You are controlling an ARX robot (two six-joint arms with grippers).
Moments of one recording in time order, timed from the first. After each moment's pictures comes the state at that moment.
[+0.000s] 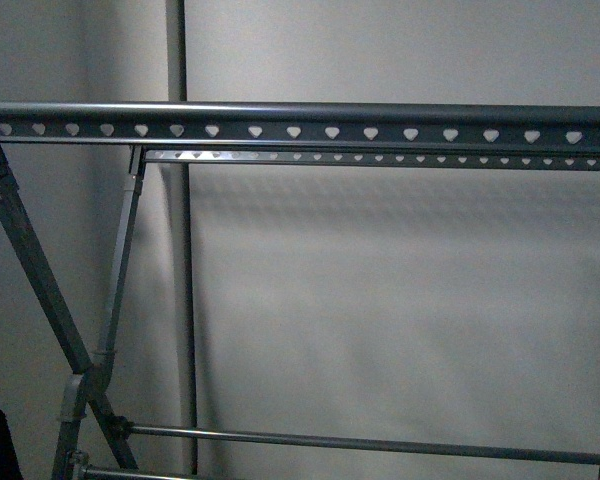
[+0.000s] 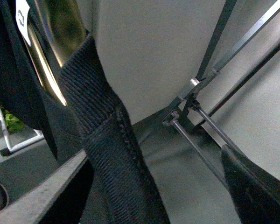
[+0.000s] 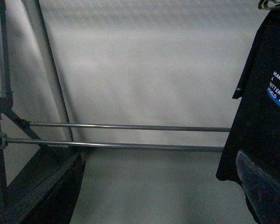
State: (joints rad) left arm 0.09 1.64 1.15 0.05 -0.63 -0.53; right arm 0.00 0.00 0.01 0.00 0.00 0.00
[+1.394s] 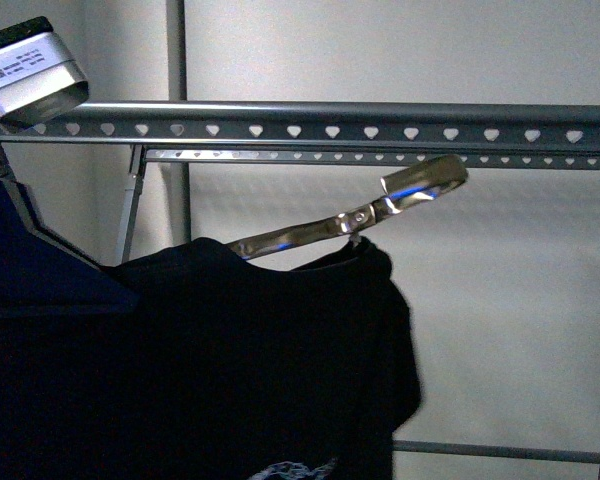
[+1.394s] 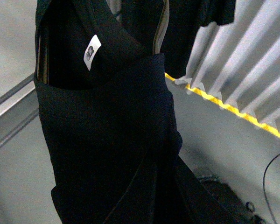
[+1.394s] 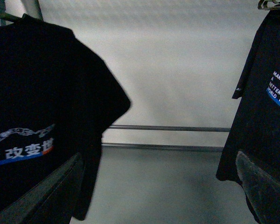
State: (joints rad) left arm 0.02 1.44 1.20 -0.53 0.92 0.71; right arm 0.00 0.00 0.01 0.00 0.00 0.00
